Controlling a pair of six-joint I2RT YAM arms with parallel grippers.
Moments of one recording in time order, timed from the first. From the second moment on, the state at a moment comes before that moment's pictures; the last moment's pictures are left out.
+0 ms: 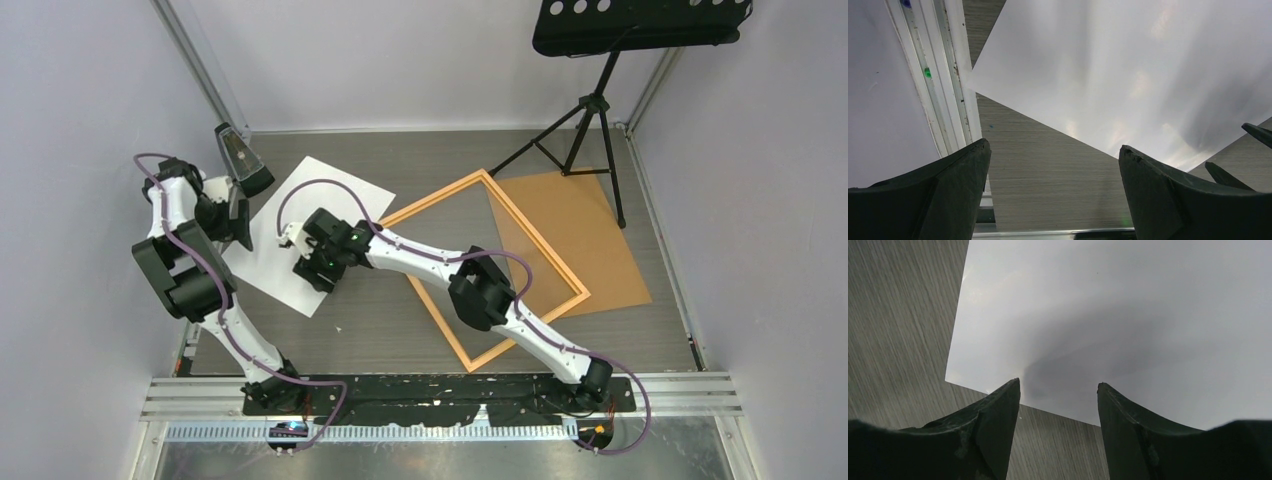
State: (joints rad) left arm 0.52 1.91 1.56 -1.04 0.16 0.38; right arm 1.07 2.63 2.41 -0.60 -0.23 -0.13
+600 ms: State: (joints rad) left arm 0.52 1.99 1.67 -1.11 0.20 0.40; right arm 1.10 2.54 2.26 -0.68 -0.21 -0.23
